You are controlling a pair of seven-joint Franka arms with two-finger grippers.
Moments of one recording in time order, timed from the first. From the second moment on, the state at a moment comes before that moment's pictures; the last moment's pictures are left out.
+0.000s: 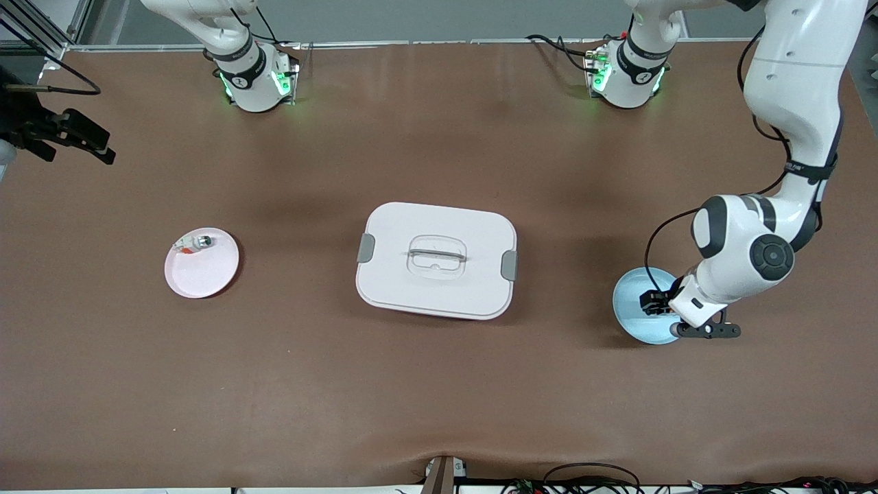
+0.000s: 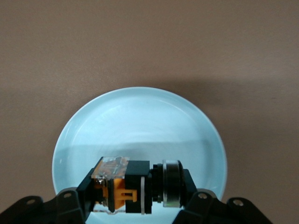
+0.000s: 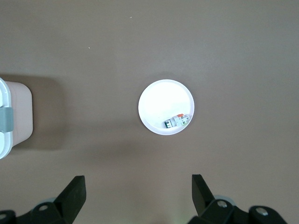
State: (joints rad) left arm 0.07 0.53 -0.14 -1.83 0.03 2.38 -0.05; right arm -0.04 -0.16 0.01 -1.71 0.01 1.56 0.05
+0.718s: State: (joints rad) left arm 0.07 0.36 -0.37 -1.64 0.00 1.93 -0.49; right arm -0.04 -0.16 0.01 -1.71 0.00 1.56 0.05
